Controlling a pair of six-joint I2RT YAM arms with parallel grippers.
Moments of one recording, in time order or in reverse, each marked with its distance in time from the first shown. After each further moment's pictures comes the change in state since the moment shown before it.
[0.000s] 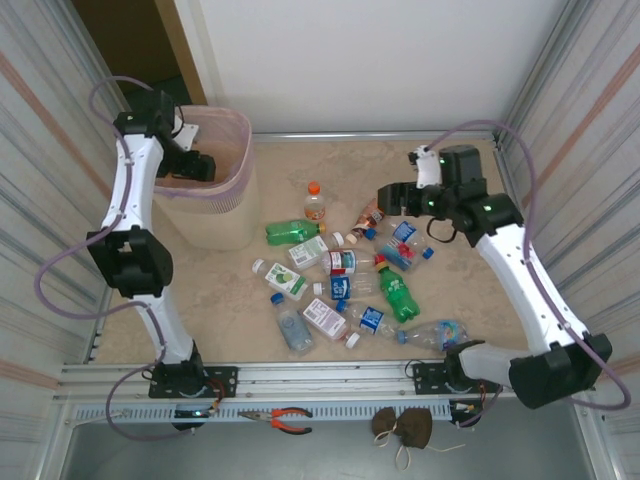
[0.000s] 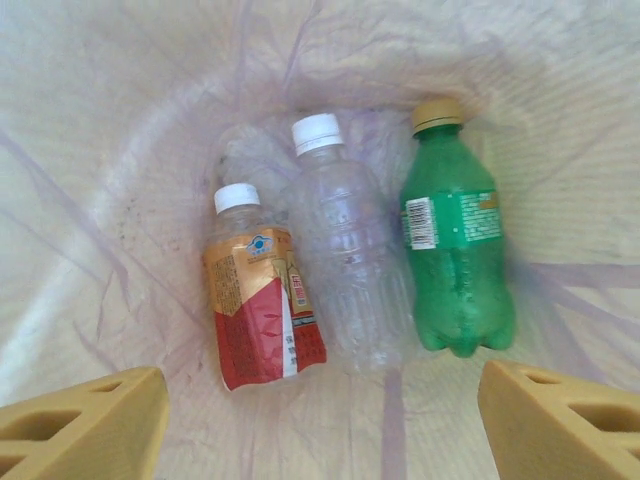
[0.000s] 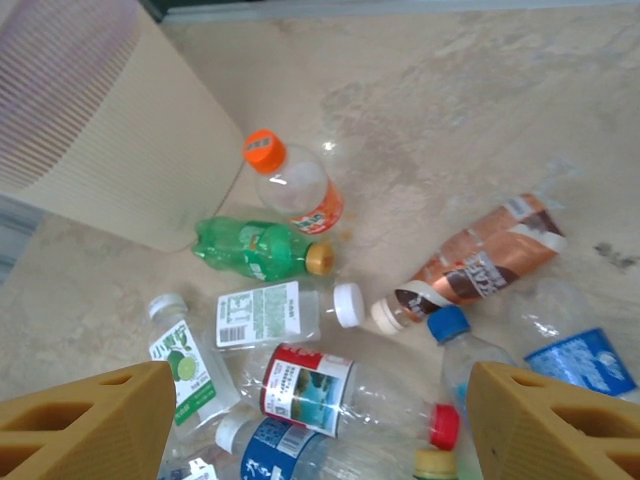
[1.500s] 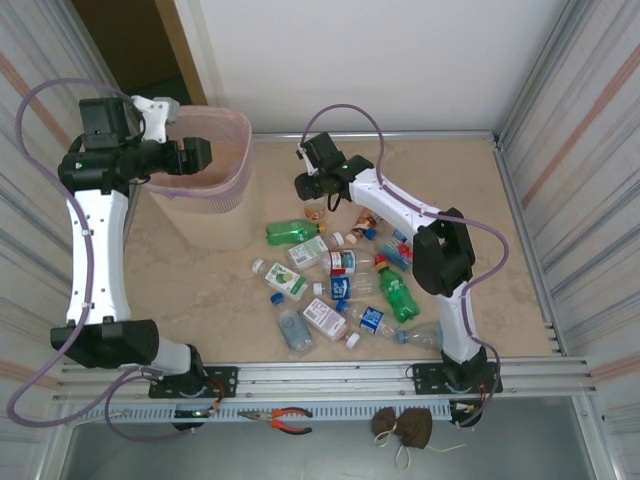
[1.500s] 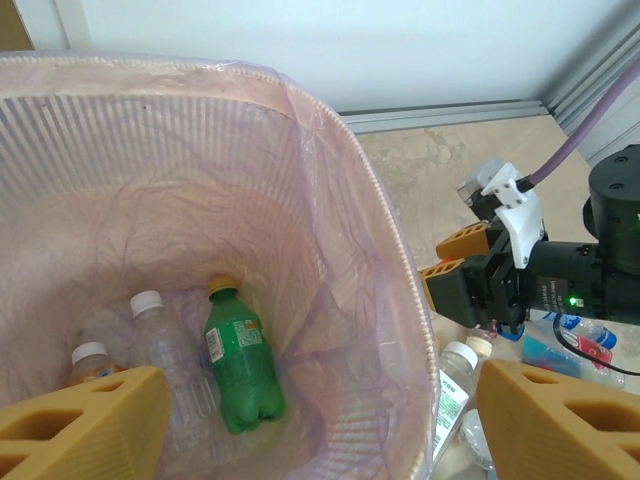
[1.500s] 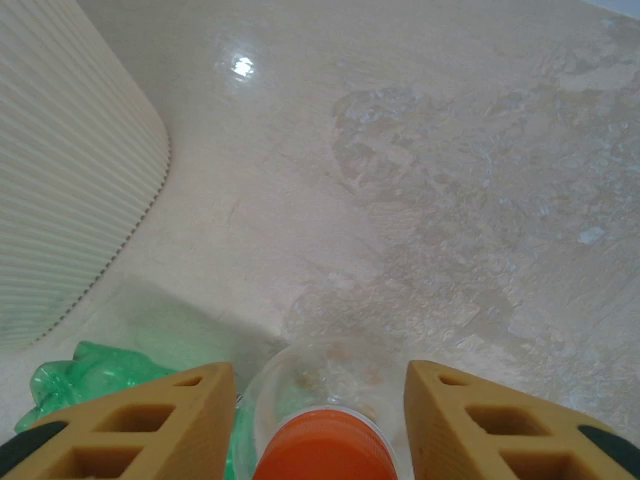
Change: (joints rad) left arm 0.044 -0.491 -0.270 0.292 0.433 -0.105; right arm 0.334 0.879 0.608 0.098 0.404 -0.053
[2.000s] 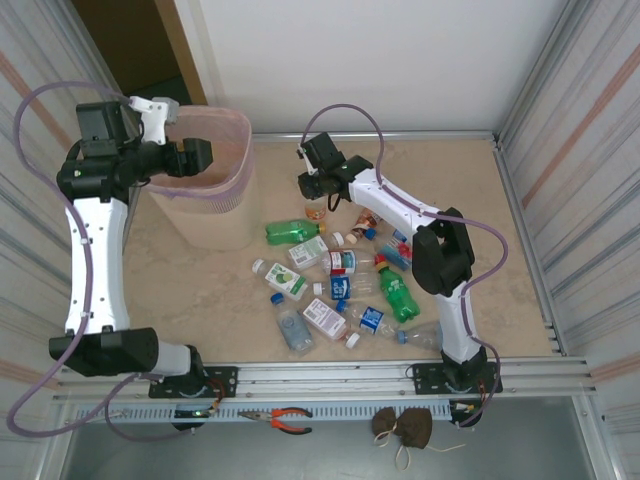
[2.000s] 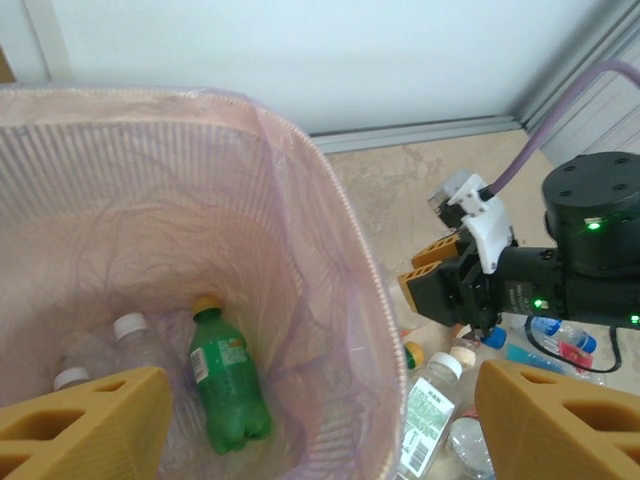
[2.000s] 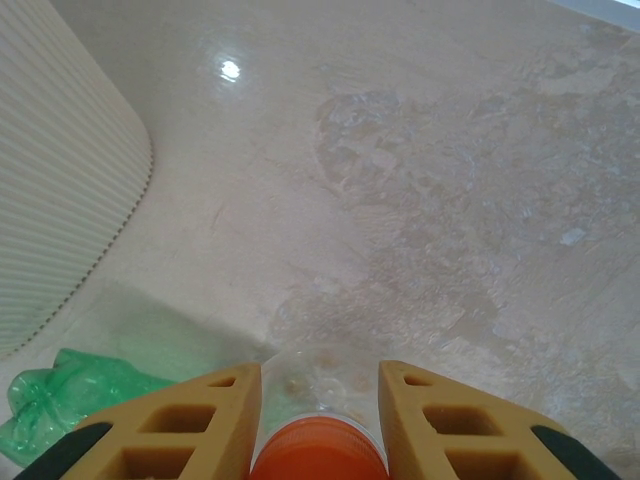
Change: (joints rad) left arm 0.000 -0.055 -0.056 0.067 0.051 -0.003; right arm -0.004 0.000 0.000 0.005 0.030 -0.002
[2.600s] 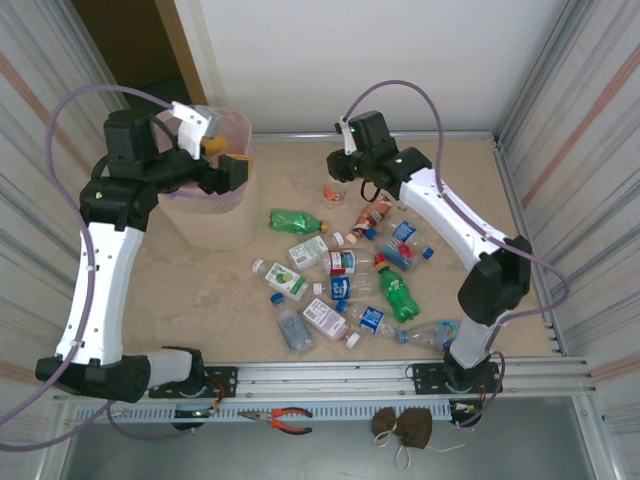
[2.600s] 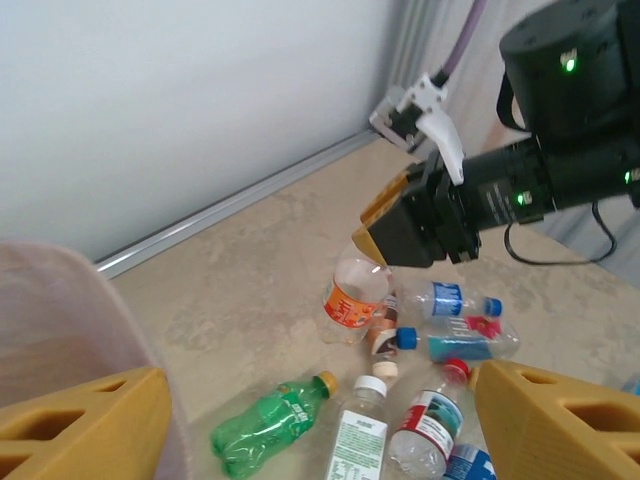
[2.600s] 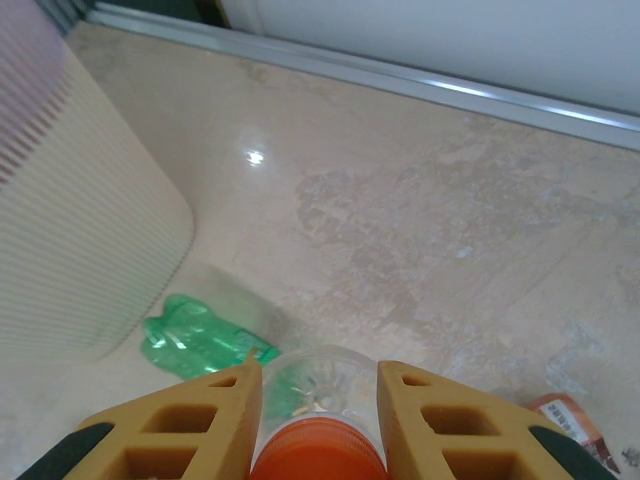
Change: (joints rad) left arm -0.244 -0.113 -0.112 0.172 0.075 0.112; right arm -0.103 -0.376 -0.185 0.001 -0.097 0.034
